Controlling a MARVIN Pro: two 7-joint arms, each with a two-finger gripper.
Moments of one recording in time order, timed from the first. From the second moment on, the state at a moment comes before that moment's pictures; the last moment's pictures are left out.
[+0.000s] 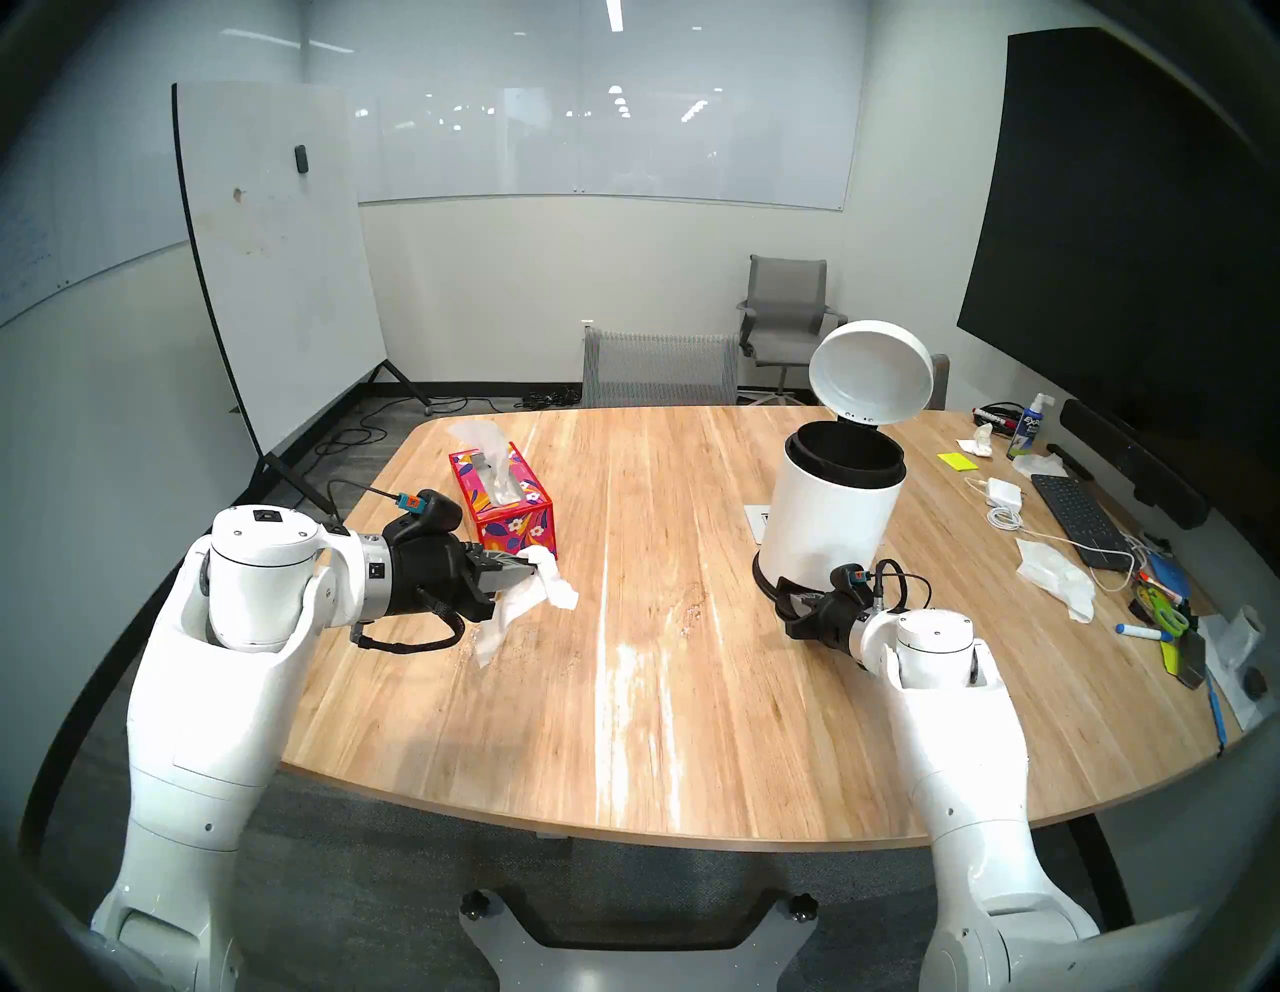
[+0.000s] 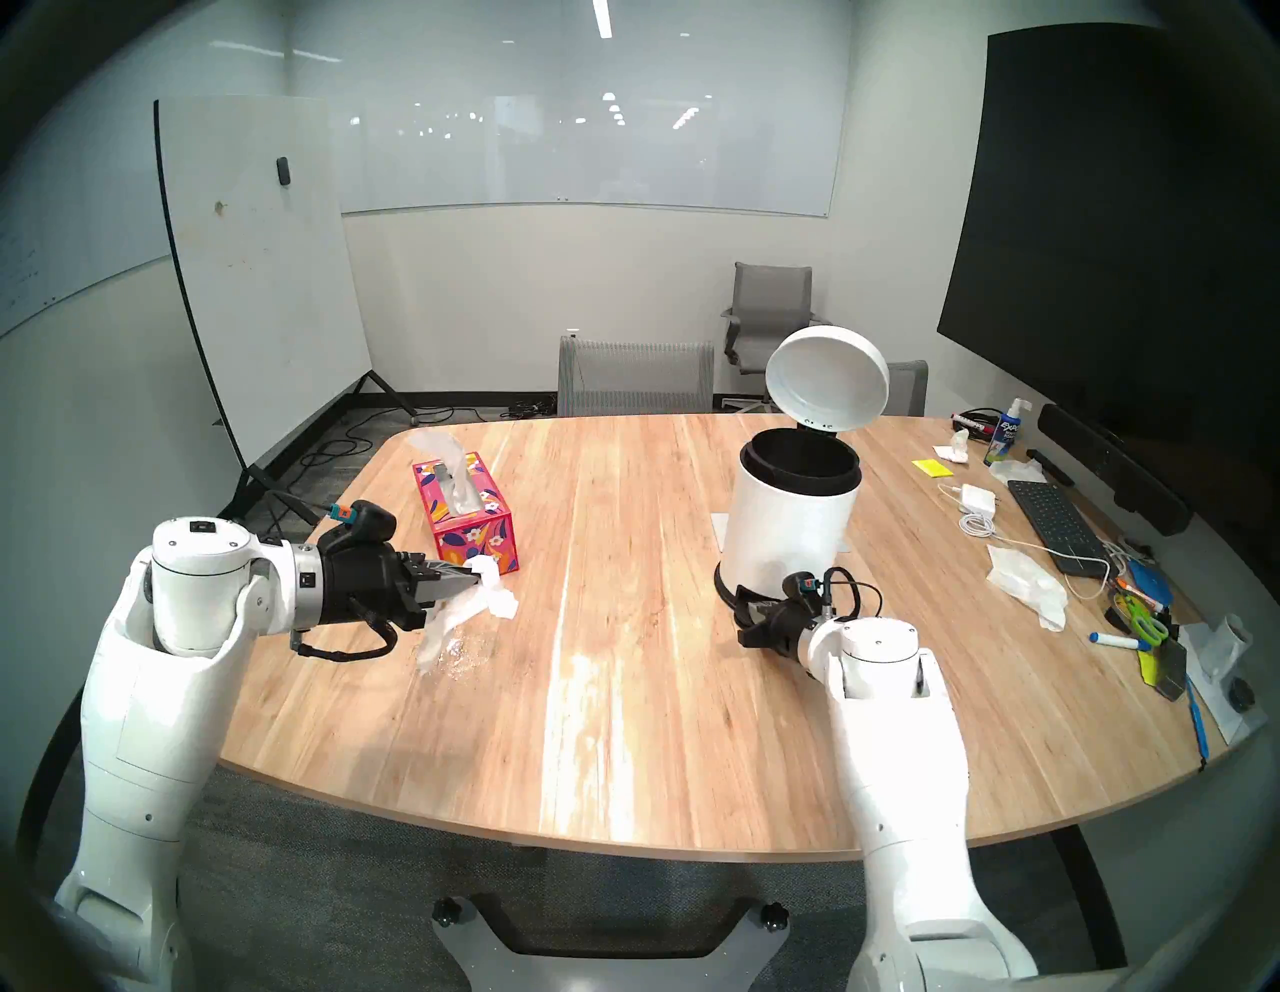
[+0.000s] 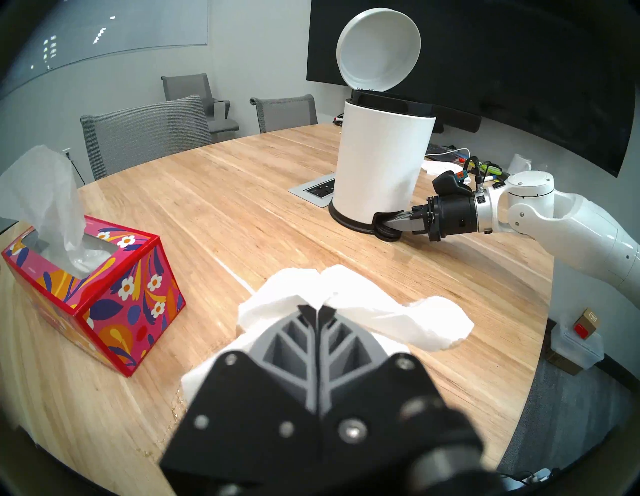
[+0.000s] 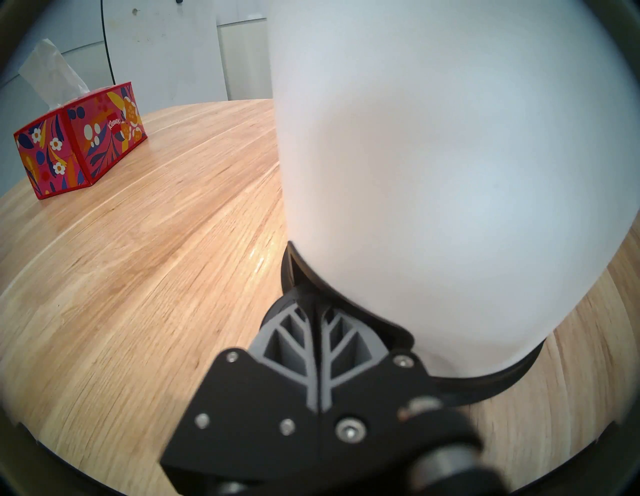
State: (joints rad) left arm 1.47 -1.10 -1.65 -1.90 -0.12 0.79 -0.97; right arm -1.33 -1.45 1.74 -1.30 -0.18 0.40 0.58
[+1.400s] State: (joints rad) left arm 1.18 -1.33 -1.30 -1.82 -0.02 0.96 -0.77; right arm -1.33 -1.46 1.74 -1.30 -0.19 0.40 0.57
